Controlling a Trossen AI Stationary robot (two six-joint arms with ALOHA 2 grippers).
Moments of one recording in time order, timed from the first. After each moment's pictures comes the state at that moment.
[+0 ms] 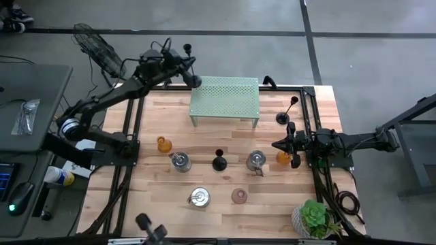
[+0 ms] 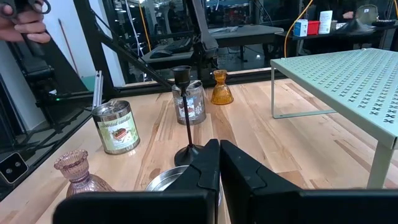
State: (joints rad) left arm 0.77 1.32 1.05 0.22 0.10 0.03; right arm 0.07 0.10 0.01 0.04 0.07 0.13
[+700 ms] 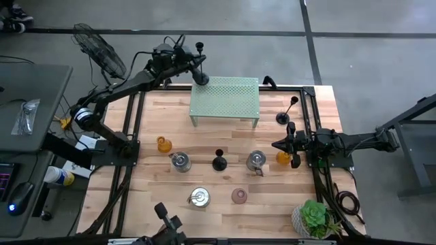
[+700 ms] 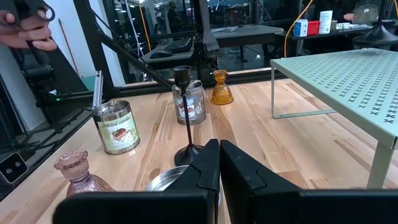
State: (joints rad) left arm 0.77 1.49 1.17 0.23 0.15 0.07; right arm 0.07 0.10 0.01 0.04 0.07 0.13
